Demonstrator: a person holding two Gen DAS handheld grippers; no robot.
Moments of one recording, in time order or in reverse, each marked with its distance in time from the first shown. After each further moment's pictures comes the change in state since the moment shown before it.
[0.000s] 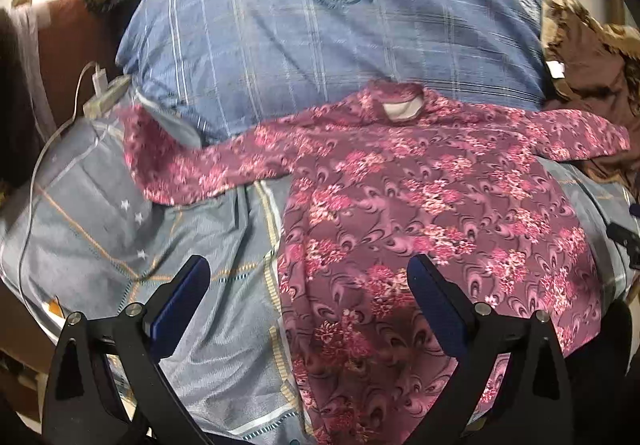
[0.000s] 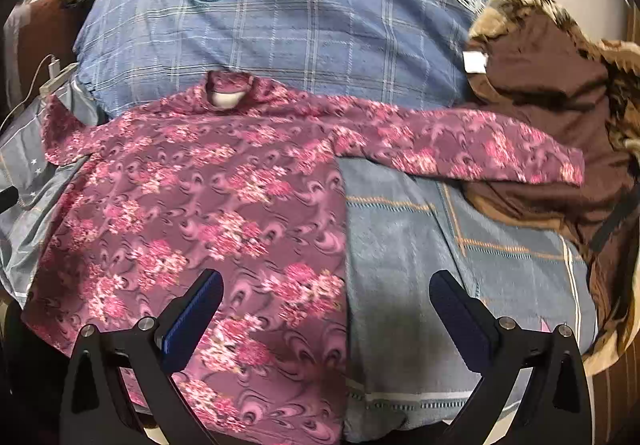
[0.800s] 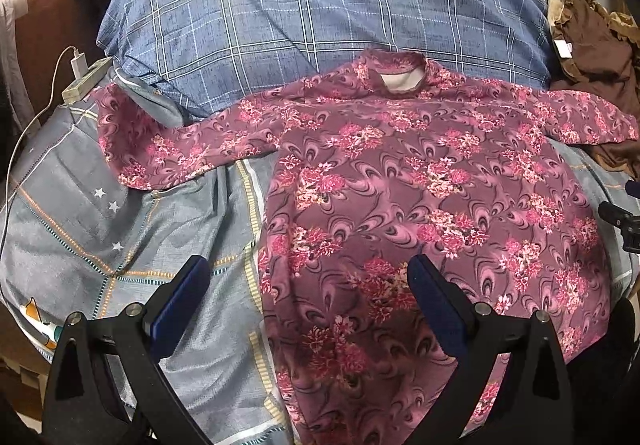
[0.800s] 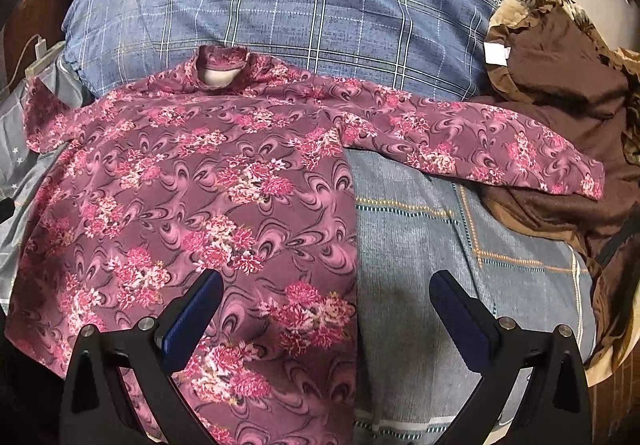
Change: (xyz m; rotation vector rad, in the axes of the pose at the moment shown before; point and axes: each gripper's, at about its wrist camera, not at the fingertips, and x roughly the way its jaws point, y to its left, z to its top) left arm 0.035 -0.013 0.000 0.020 0.080 -0.018; right arm 0.040 0.023 0.027 -0.066 0.076 -0.038
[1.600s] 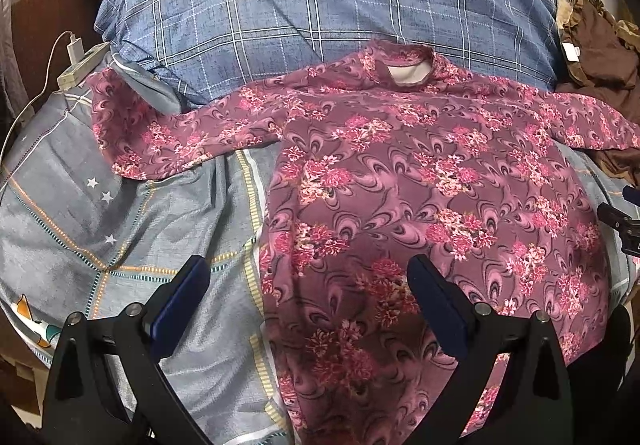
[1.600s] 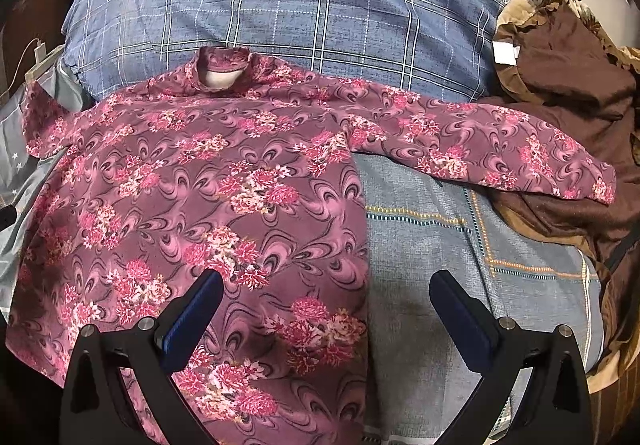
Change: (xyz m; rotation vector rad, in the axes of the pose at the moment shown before) left arm 0.013 0.004 0.003 -0.025 0.040 -0.010; right arm 0.011 0.001 0.003 0.016 -0.009 0.025
